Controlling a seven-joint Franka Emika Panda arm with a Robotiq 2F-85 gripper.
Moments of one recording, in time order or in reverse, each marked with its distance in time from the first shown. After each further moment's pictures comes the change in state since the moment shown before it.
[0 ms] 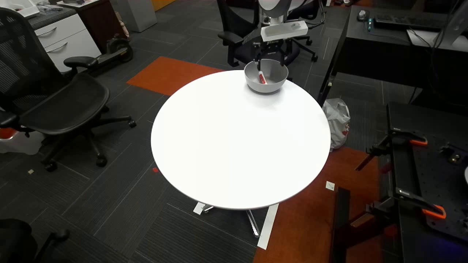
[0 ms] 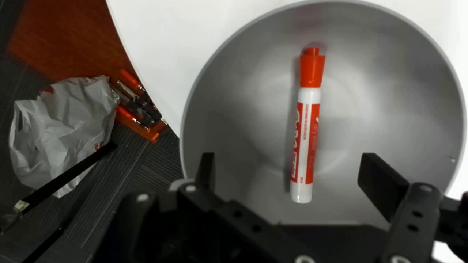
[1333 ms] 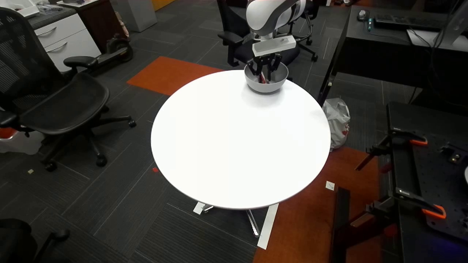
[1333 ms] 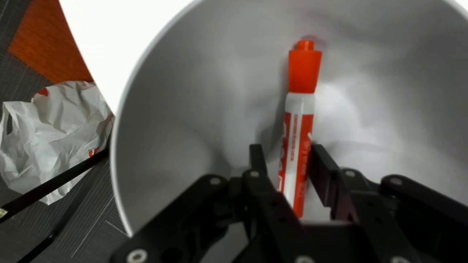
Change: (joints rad) arm 0.000 0.173 0.008 0.183 0.003 -0.066 0.000
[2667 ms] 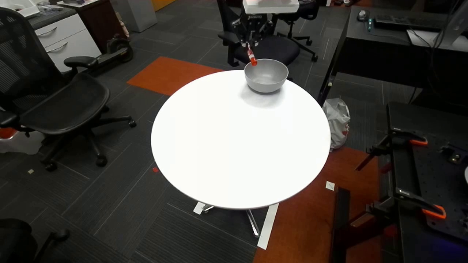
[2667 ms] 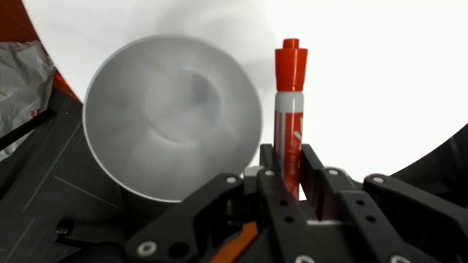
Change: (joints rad) arm 0.122 -0.372 0.009 -0.270 0.014 0.142 0.041
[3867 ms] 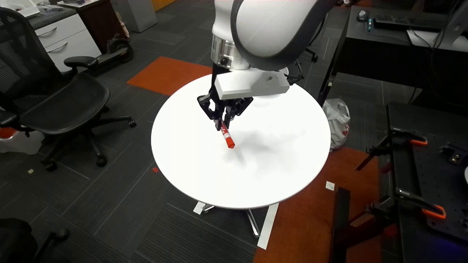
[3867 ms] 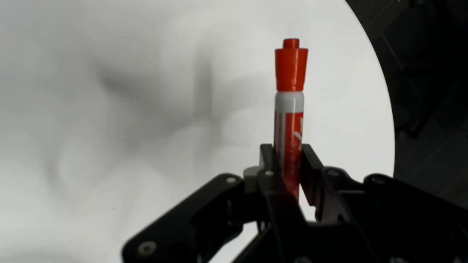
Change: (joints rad) arm 0.226 -0.057 0.197 -0.272 0.131 0.245 0.112
